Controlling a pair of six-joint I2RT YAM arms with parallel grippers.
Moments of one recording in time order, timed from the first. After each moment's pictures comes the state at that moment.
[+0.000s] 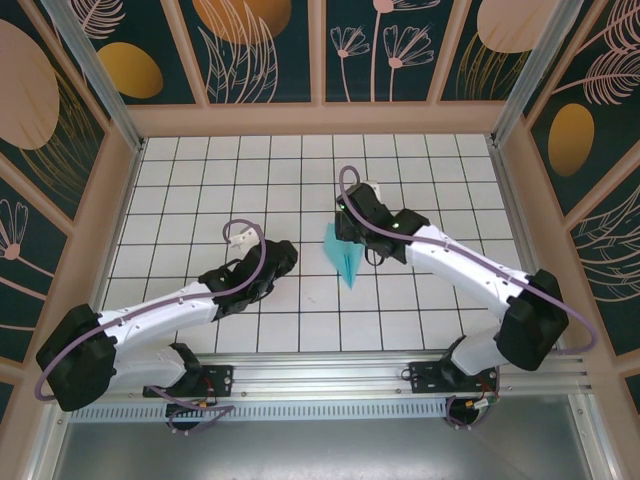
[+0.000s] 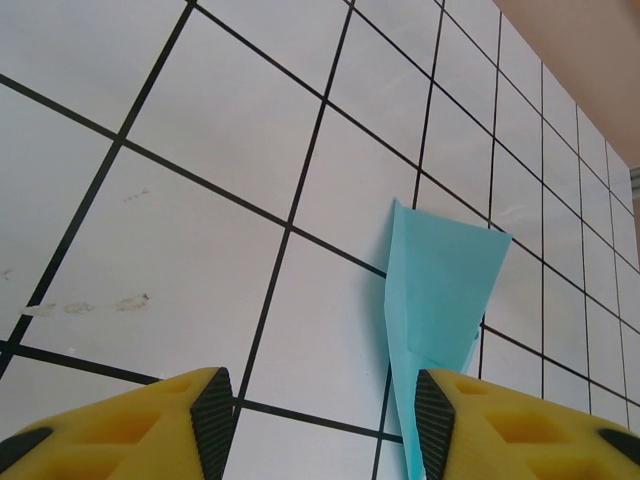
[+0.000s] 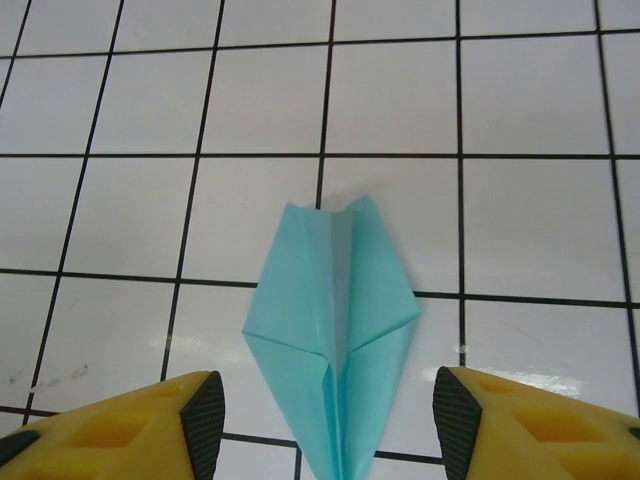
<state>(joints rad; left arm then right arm) -0.87 1.21 0.63 -0.13 -0.40 -1.22 0.81 1.42 1.17 -0.64 0.35 0.60</state>
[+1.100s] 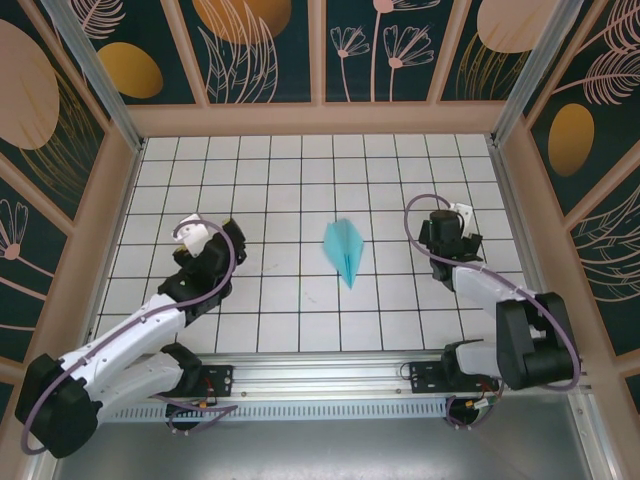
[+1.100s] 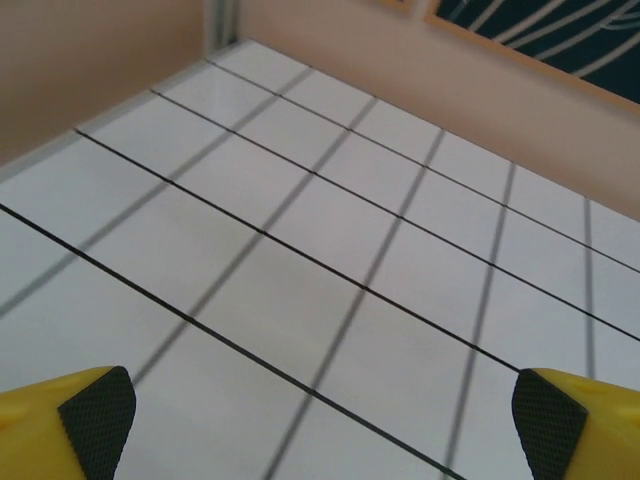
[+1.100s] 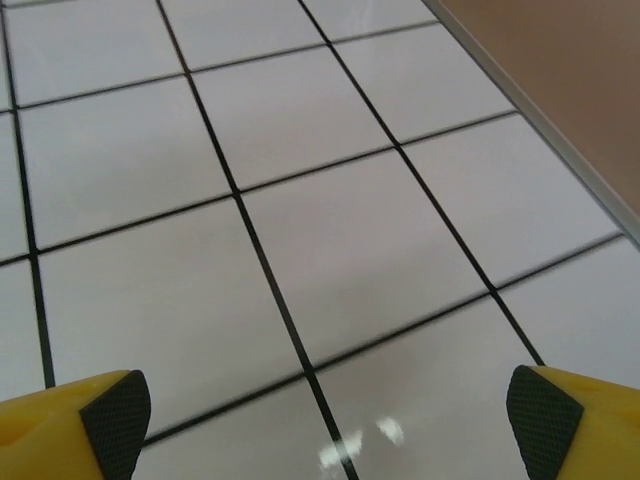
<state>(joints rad) -0.61 0.94 0.55 -0.23 -0.87 -0.78 0.18 1.32 0.50 0.15 0.49 0.26</state>
